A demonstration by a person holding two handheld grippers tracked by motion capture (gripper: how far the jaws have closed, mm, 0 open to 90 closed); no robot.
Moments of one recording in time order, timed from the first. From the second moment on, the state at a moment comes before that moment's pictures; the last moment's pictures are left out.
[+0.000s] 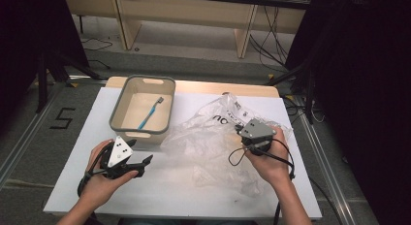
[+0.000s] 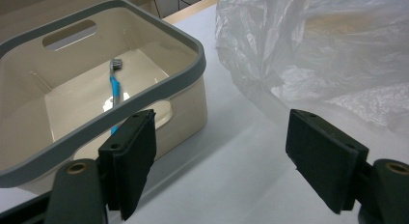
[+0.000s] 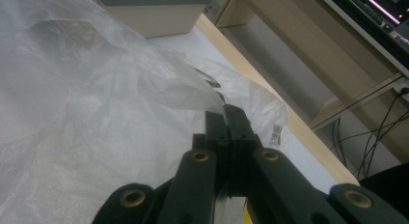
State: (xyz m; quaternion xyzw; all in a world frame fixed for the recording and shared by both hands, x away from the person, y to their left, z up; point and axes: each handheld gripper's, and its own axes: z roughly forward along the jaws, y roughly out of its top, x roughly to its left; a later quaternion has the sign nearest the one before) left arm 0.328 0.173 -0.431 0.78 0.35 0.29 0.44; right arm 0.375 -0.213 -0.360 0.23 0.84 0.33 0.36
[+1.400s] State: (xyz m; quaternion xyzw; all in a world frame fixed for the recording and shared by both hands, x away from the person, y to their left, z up) left arm 0.374 0.184 -0.404 0.76 0.38 0.29 0.43; right arm 0.374 -0.216 -0.360 0.24 0.84 0.34 0.35
